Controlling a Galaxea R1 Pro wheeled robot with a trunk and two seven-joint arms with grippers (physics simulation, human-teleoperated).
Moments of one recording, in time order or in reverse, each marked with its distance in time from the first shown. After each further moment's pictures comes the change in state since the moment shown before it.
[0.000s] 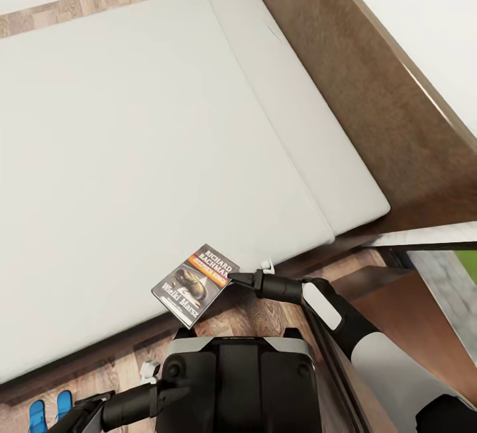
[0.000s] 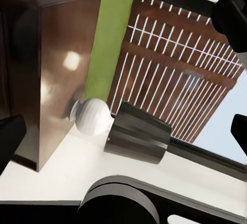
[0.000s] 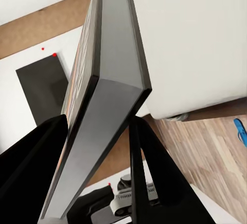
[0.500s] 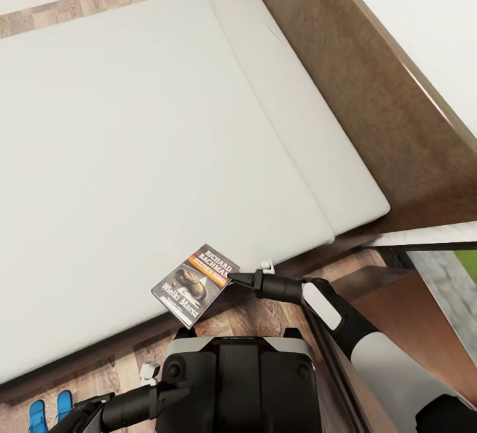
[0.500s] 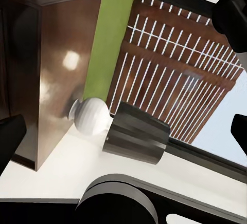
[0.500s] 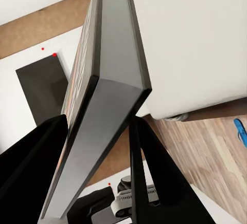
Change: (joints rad) left arm 0.000 0.000 0.001 0.013 0.000 -0.001 -0.005; right arm 0.000 0.001 0.000 0.000 0.000 0.000 -0.001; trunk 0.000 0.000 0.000
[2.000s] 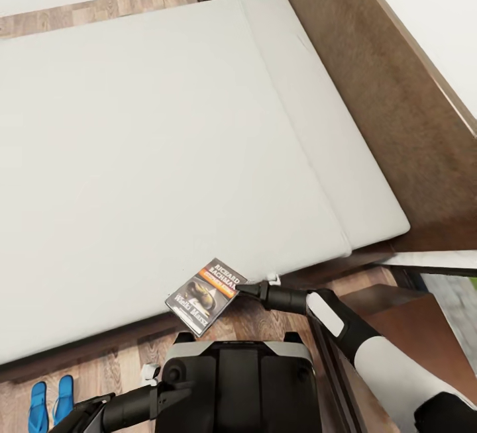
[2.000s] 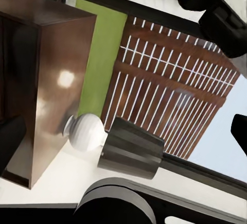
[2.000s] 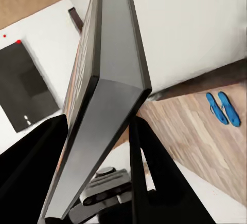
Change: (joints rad) left arm 0.000 -0.002 -0.001 0.001 0.000 -0.003 0.000; right arm 0.001 -0.010 0.000 0.132 0.021 -0.011 -0.003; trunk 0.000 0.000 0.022
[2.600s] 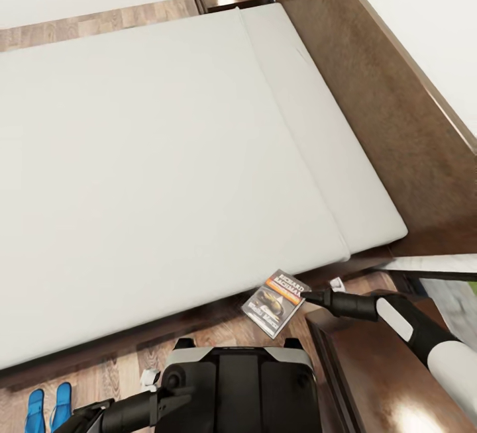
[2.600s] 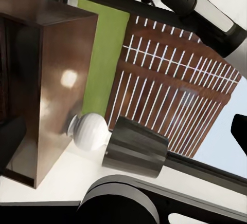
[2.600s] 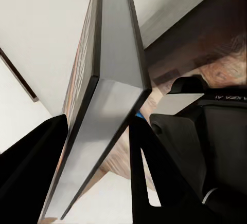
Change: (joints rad) left arm 0.000 -0.002 -0.001 0.040 -0.008 -0.034 0.007; right arm 0.000 -0.314 -0.005 0.063 0.053 0.005 0.028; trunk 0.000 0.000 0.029
